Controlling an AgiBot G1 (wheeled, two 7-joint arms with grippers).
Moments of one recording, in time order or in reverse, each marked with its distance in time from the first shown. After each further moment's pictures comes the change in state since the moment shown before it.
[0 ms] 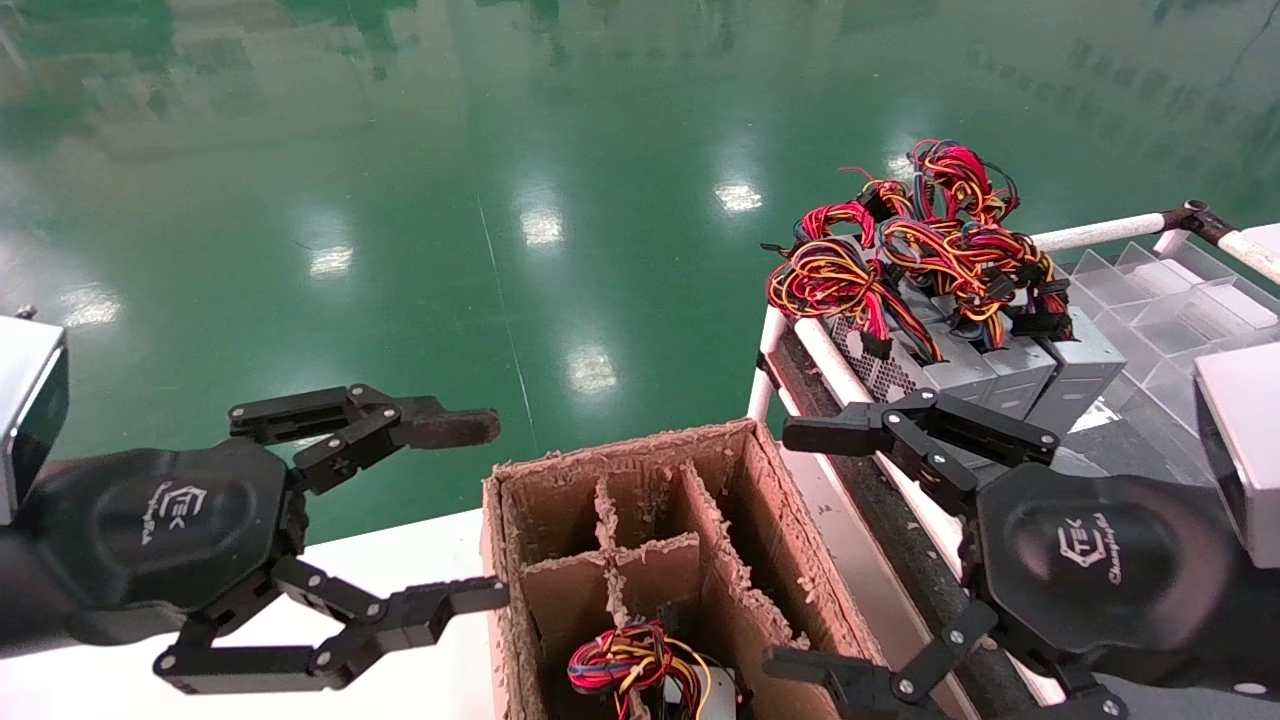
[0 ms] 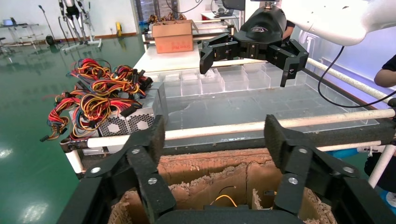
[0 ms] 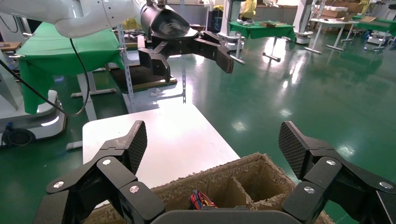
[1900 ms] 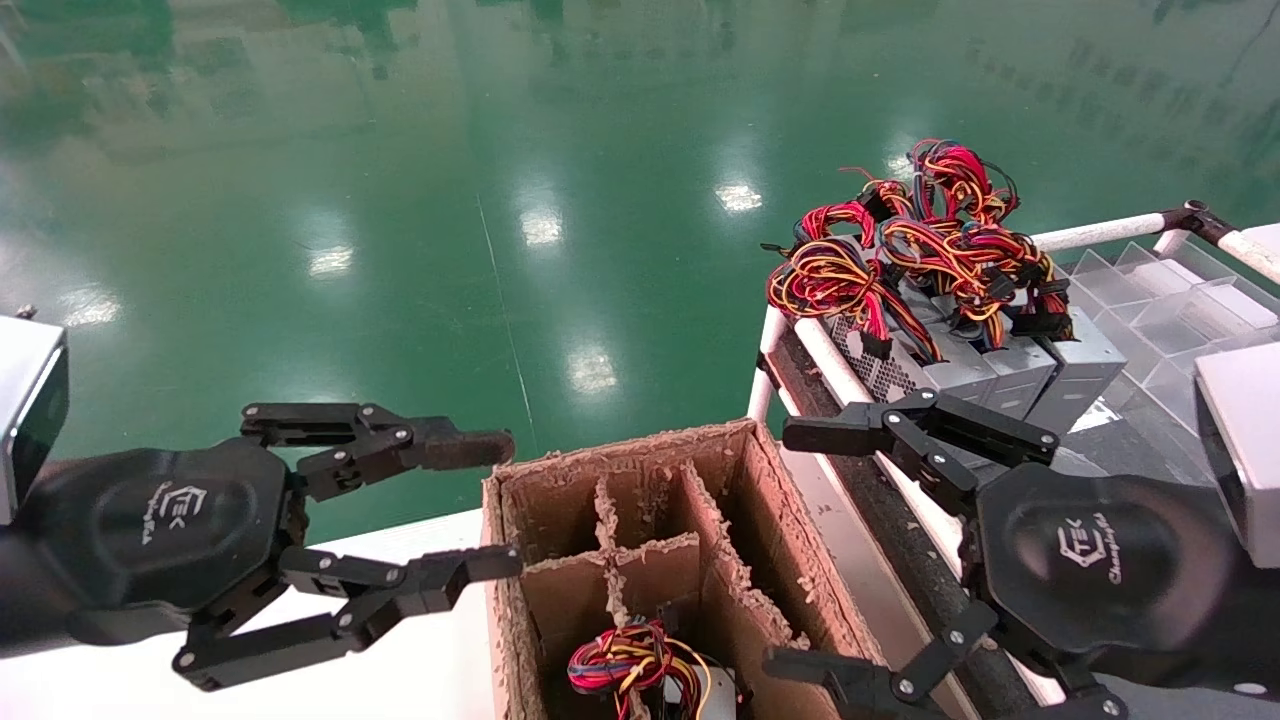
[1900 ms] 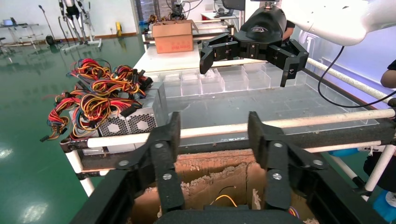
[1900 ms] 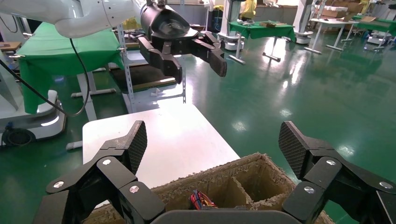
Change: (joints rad) left arm 0.000 0.000 0.000 0.000 0.000 0.000 0.000; right arm 0.000 0.000 0.000 0.000 0.000 0.000 0.000
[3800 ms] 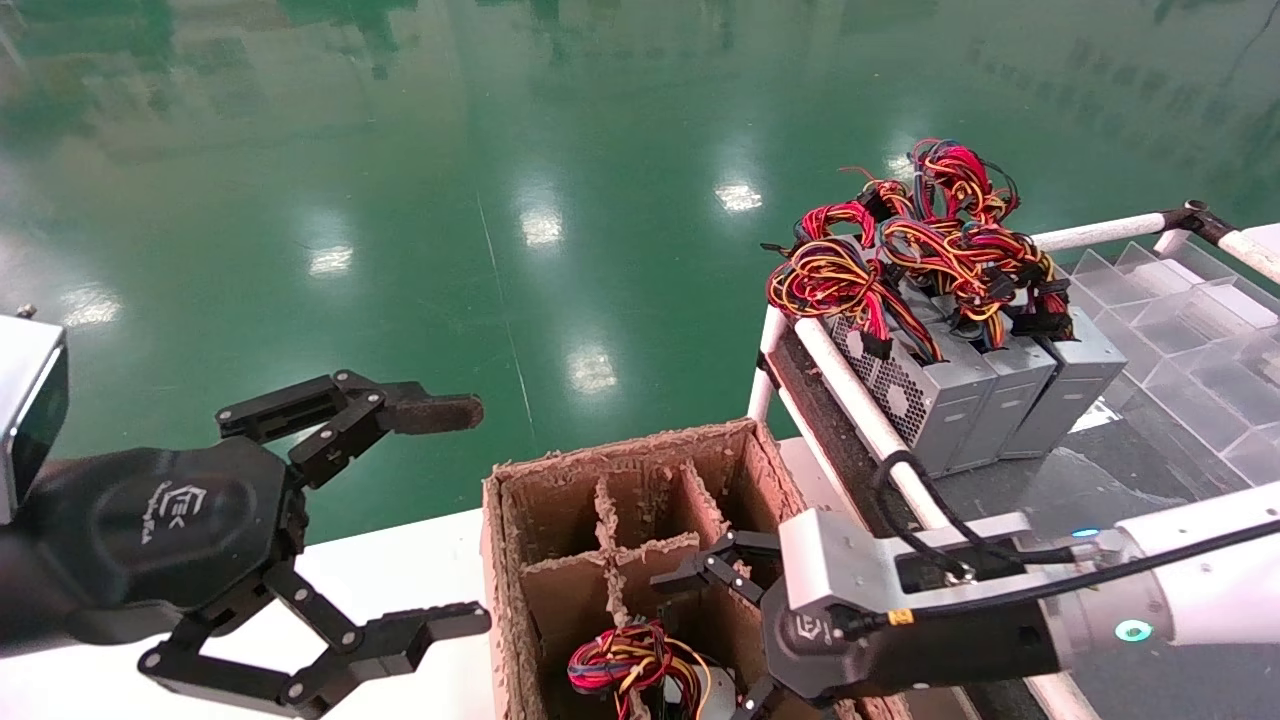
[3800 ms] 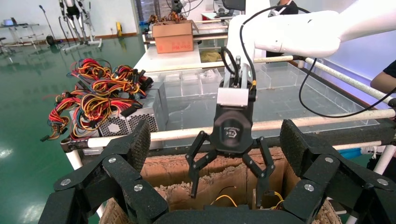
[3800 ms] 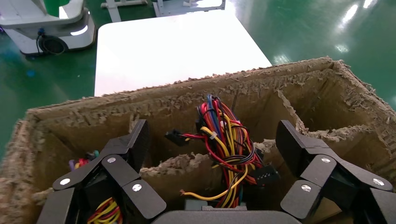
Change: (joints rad) left arm 0.000 0.000 0.000 0.000 0.000 0.000 0.000; right arm 0.250 -0.310 -0.343 -0.347 -0.420 -0.071 -0.189
